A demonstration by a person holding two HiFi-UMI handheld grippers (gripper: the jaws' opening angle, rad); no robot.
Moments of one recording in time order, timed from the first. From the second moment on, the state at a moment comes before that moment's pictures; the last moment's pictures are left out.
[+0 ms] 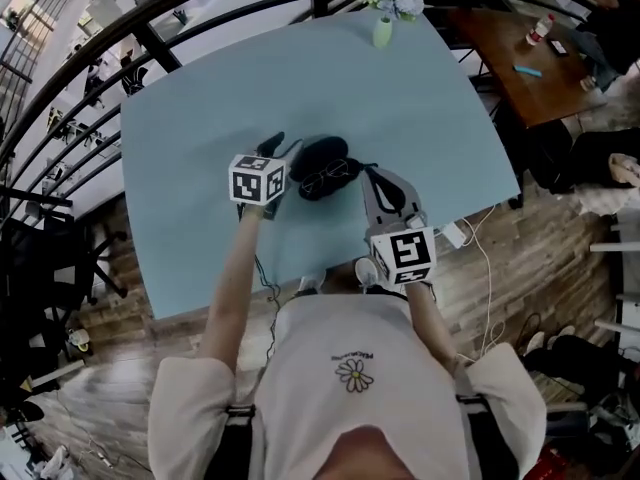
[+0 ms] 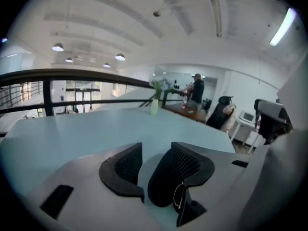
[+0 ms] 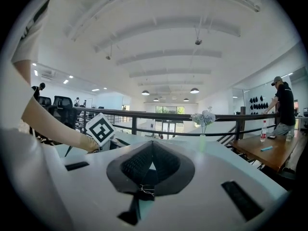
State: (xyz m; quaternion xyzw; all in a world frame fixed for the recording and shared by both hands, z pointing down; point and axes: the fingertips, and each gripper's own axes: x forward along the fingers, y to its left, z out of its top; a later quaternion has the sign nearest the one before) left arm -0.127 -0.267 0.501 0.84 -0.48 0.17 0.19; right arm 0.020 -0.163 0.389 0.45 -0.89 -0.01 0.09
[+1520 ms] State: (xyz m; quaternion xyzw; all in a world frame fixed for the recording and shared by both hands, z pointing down) left arm -0.088 -0.257 0.554 0.87 -0.35 0.21 0.28; right arm -0.023 -0.144 0.569 0.37 -0.87 0.07 0.30
